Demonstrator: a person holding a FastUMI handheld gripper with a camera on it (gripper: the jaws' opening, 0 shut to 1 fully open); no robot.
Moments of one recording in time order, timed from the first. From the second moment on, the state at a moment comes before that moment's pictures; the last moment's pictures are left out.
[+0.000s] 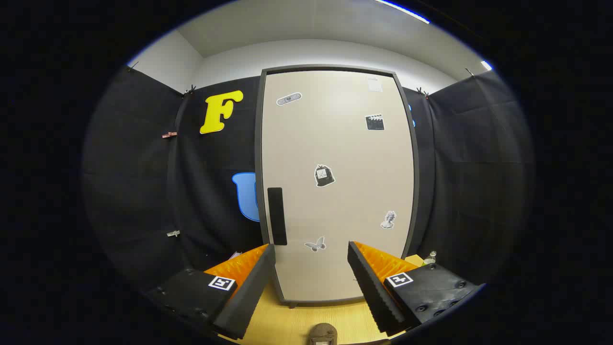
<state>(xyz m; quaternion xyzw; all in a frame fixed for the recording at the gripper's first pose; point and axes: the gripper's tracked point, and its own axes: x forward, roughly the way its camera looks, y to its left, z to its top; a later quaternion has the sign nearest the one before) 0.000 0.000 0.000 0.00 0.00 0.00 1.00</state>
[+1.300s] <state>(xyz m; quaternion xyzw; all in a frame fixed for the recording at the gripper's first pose) 0.040 0.032 -0.020 0.00 0.02 0.00 1.00</state>
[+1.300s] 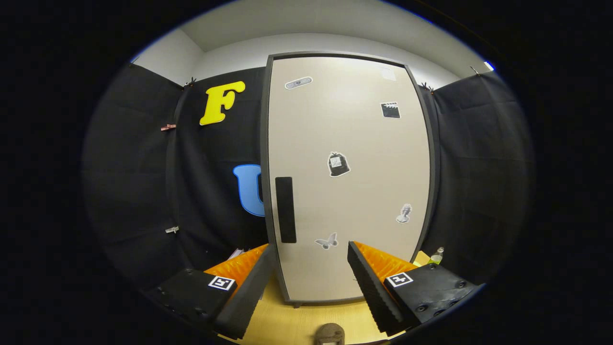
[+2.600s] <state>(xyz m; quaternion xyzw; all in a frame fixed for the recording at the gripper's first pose) 0.177 0.065 -0.037 -0.02 0.02 -0.03 1.00</state>
